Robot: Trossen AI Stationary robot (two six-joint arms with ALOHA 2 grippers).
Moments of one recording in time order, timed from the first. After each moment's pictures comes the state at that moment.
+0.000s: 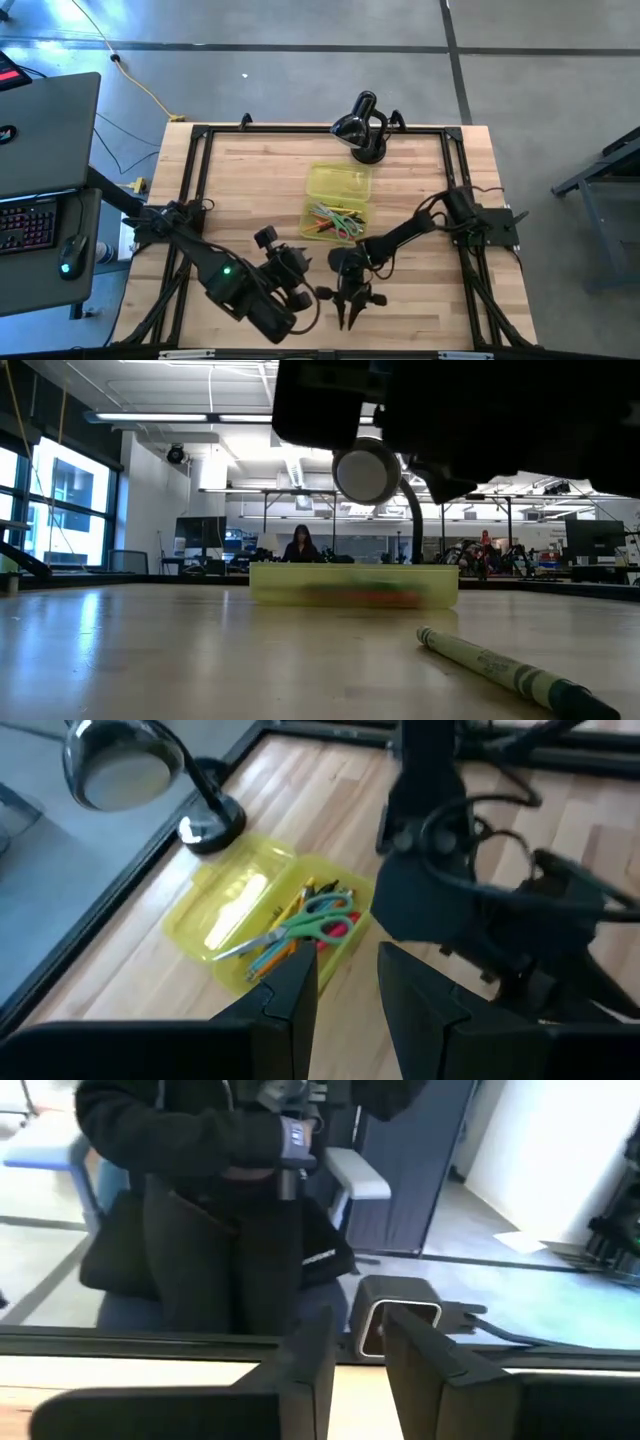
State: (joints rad) left arm -0.67 2.02 2.33 -1.57 -0.91 -0.97; right arm 0.32 2.13 1.11 0.64 -1.07 -0.57
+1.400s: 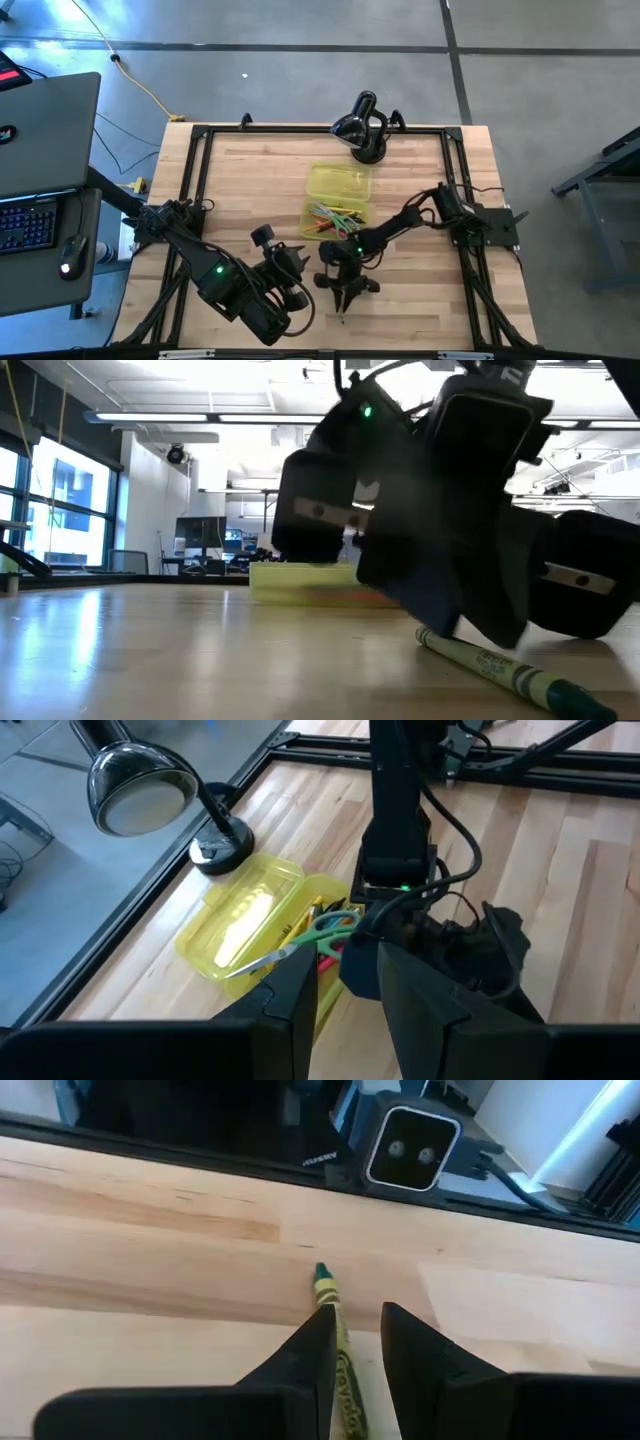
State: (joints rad) left arm -0.68 2.00 2.33 -1.57 -0.96 -0.94; right arm 0.24 2.21 1.14 0.32 -0.99 -0.99
